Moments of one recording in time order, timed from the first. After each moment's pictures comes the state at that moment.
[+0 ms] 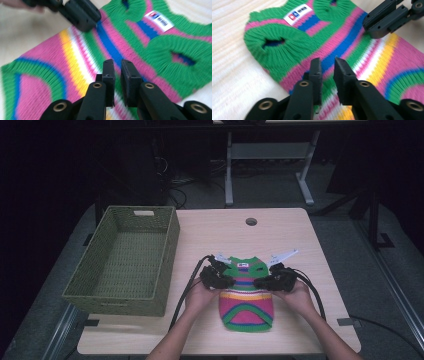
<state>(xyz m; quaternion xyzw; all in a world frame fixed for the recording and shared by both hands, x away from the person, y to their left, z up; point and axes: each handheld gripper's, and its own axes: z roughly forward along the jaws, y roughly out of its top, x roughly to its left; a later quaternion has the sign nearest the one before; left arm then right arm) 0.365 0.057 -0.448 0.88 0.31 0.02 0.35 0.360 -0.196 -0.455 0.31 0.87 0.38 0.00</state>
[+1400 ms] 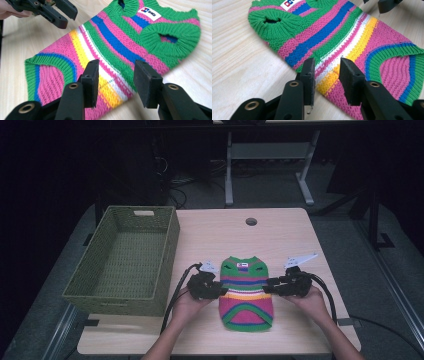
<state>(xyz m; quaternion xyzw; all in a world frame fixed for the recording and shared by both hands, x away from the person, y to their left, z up) 0.336 0.091 -0.444 0.87 0.31 0.03 0.38 0.348 -0.238 -0.456 0.33 0.84 0.43 -0.02</state>
